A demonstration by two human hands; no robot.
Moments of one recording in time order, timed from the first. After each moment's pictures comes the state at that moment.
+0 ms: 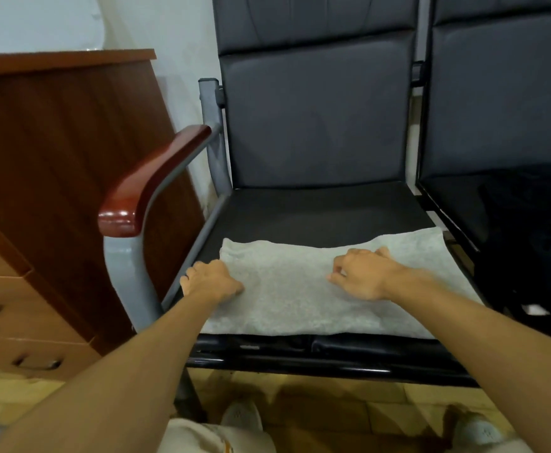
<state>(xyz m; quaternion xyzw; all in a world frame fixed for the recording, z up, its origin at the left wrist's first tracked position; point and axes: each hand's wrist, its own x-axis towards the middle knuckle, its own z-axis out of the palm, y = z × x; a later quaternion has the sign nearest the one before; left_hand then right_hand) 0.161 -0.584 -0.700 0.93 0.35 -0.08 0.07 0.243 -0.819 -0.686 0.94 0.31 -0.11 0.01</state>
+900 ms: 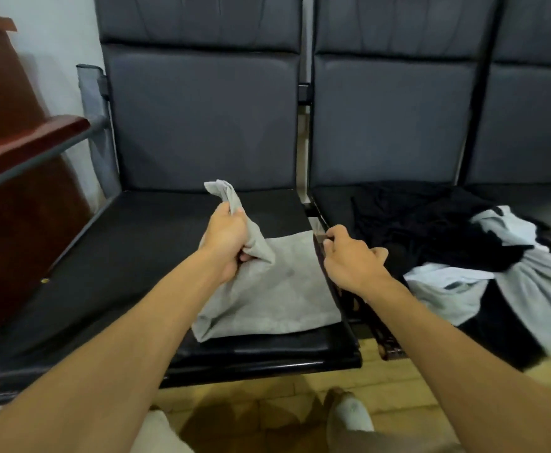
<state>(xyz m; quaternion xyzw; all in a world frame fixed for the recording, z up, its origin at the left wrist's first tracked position) 0.231 -0.779 -0.647 0.68 0.17 0.08 0.71 0.244 -0.963 -0.662 0.98 0.07 0.03 -0.19</state>
